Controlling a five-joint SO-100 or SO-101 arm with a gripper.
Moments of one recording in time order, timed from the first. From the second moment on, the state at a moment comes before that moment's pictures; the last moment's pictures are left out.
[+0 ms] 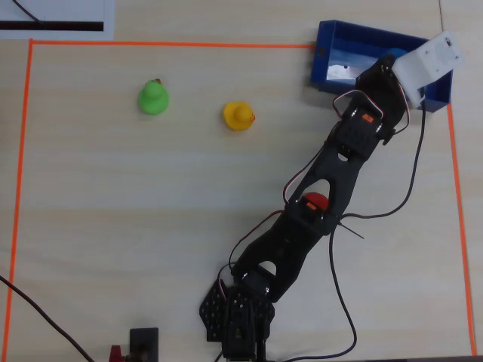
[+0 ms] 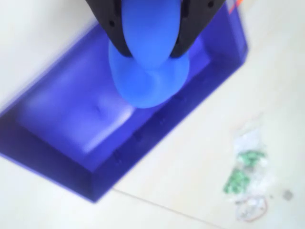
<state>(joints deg) 38.8 48.7 46.6 25.2 -62.8</state>
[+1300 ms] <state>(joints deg) 21.9 116.2 115.5 33.8 -64.7</state>
